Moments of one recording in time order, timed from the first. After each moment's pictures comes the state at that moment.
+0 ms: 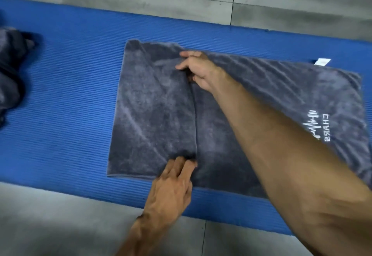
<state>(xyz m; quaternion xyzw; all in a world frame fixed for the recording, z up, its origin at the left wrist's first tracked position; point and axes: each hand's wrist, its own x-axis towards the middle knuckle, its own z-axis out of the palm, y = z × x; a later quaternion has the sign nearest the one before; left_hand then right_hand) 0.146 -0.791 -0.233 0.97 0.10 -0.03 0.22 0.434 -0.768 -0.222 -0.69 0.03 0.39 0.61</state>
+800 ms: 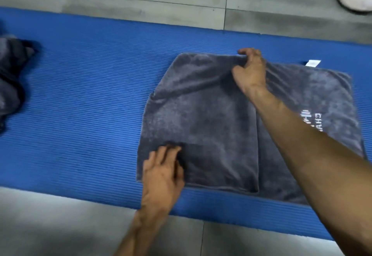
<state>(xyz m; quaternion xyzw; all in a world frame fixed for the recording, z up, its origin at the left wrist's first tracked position) 0.156 -0.778 -0.242 0.96 0.19 0.02 0.22 0.470 -0.888 -0.236 -0.92 -0.03 0.07 0.38</state>
